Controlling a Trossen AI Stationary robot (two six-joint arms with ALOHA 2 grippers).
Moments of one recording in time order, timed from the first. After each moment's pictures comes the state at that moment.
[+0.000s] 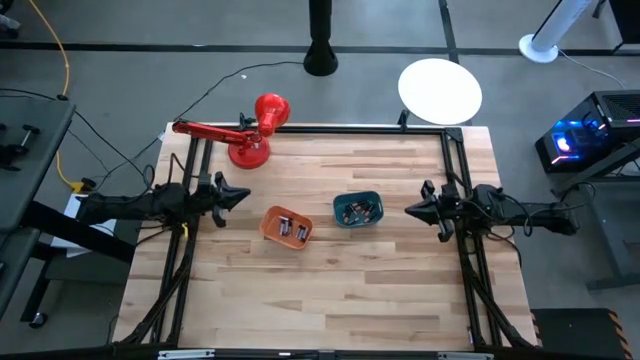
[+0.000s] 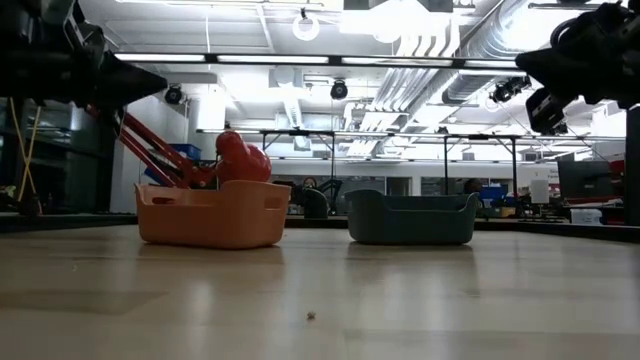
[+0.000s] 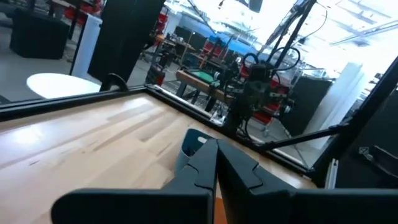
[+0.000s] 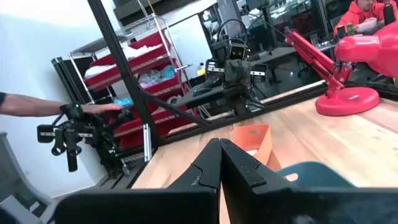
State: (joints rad) left arm -0.03 0.00 0.01 0.05 -0.30 -0.41; right arm -0.02 0.01 0.01 0.11 -0.11 0.36
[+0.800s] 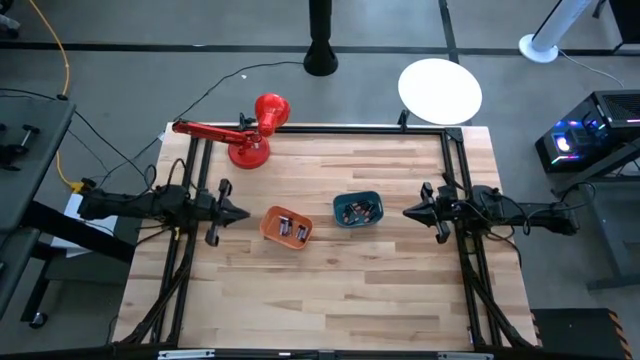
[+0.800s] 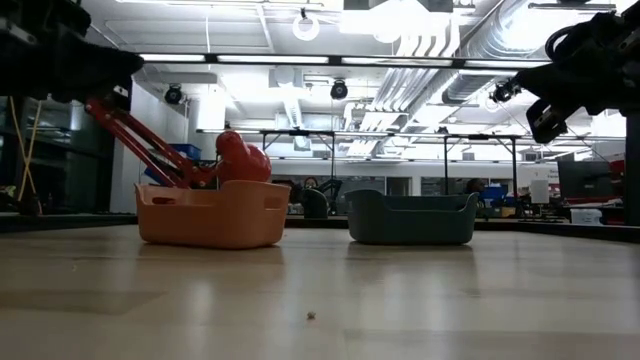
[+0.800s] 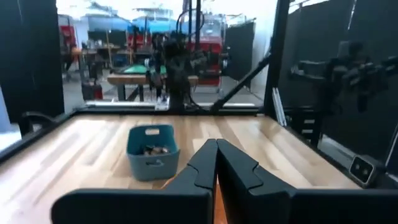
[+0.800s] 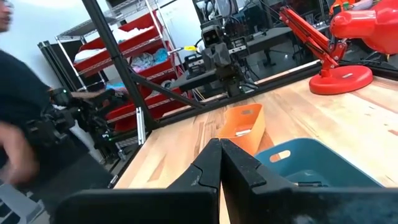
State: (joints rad) left arm -0.09 0.01 0.01 0.04 0.00 -0.02; right arm -0.02 0.01 0.01 0.03 -0.11 0.36
